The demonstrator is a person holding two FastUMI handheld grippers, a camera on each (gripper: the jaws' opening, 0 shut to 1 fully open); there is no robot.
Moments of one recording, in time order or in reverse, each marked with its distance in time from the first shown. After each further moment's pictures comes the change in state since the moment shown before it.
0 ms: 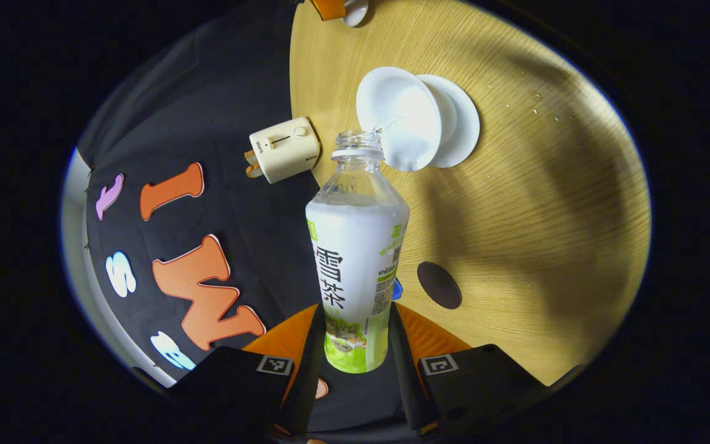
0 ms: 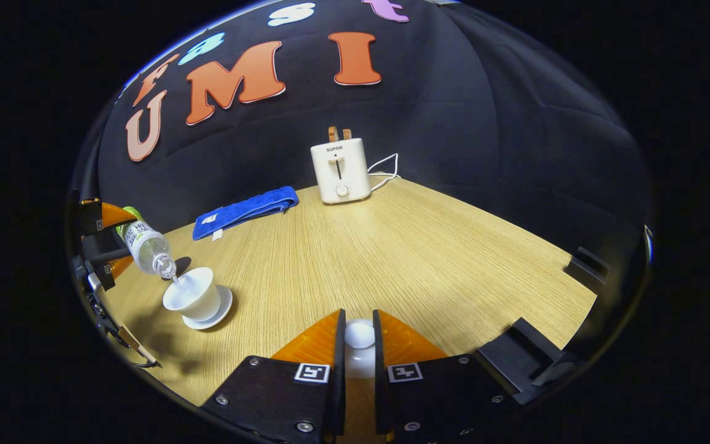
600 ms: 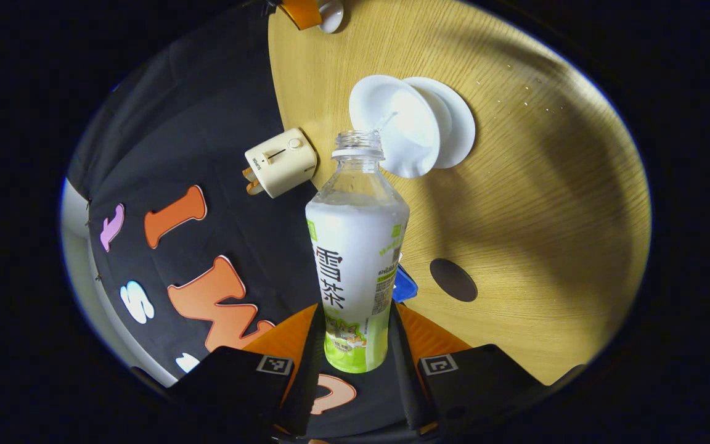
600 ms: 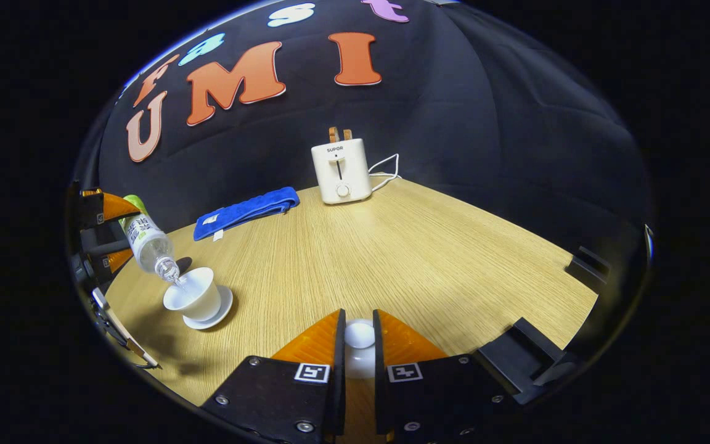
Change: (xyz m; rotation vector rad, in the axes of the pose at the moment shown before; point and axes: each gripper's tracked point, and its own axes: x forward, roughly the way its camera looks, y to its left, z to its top) left arm -0.006 0.011 0.008 0.133 -0.010 0.030; right arm 0.002 0.000 0.000 0.000 -0.006 0.006
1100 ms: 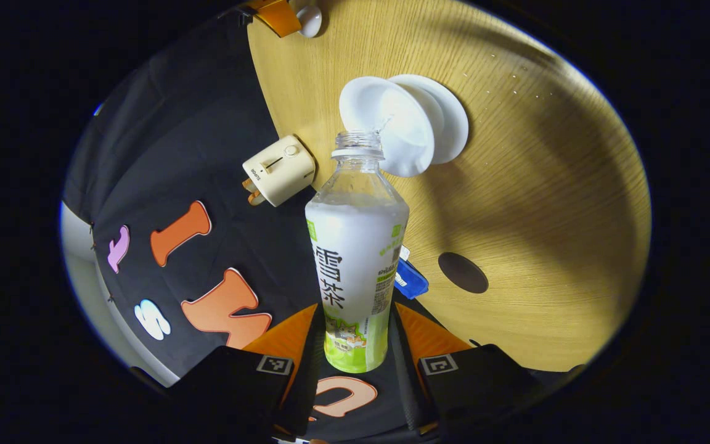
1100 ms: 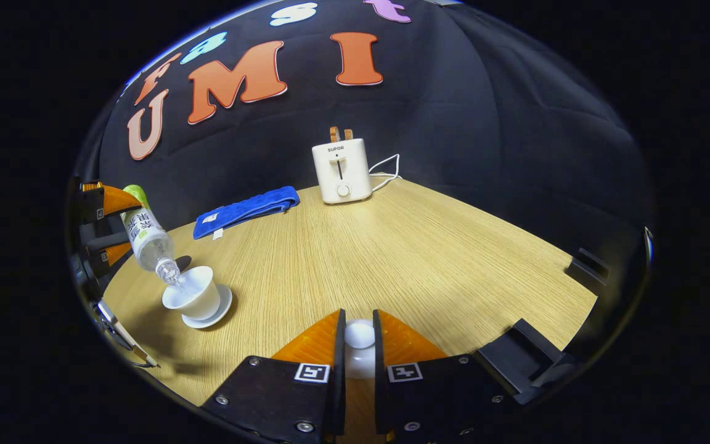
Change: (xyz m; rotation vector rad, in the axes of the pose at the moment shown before) left arm -0.001 0.012 -0.001 0.099 0.001 0.031; right arm -0.001 0.000 0.001 -0.008 0.001 -0.004
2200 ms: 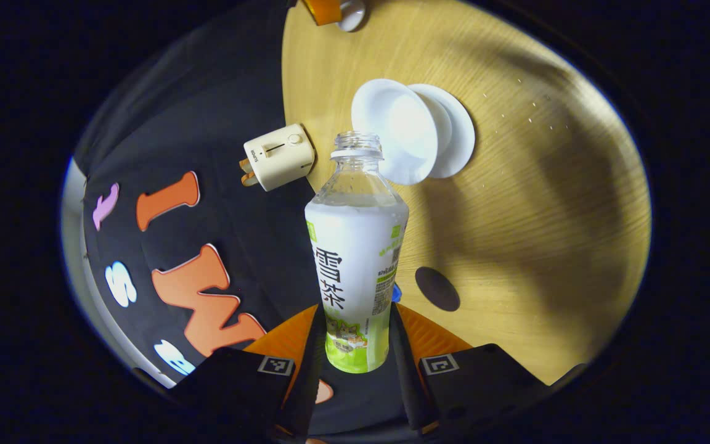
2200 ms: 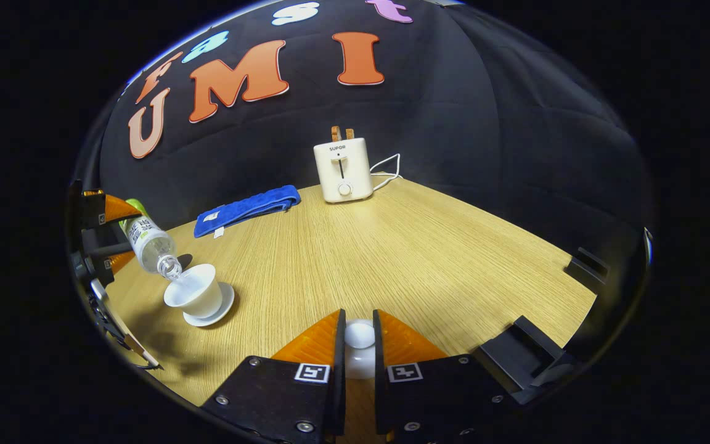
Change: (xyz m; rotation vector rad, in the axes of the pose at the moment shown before) left arm 0.002 -0.035 0.006 -0.279 -0.038 -0.066; right arm 0.001 0.001 -0.001 -0.006 0.003 0.002
